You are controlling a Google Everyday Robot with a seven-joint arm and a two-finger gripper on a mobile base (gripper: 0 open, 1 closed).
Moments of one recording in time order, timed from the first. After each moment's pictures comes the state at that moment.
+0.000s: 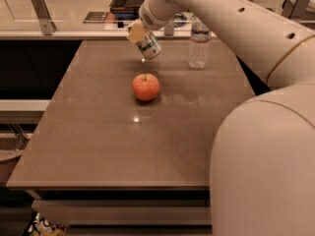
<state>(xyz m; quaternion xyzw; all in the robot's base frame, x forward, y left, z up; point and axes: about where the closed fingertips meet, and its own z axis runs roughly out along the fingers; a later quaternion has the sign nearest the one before) 0.787 0.040 0.924 -0.44 0.81 0.05 0.39</state>
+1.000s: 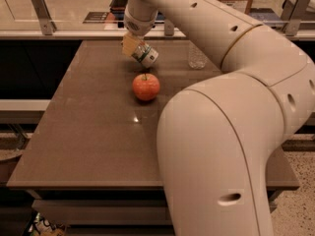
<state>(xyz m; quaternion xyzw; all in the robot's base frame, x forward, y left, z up) 0.780 0.063 0.886 -0.52 0.81 -0.02 0.27</state>
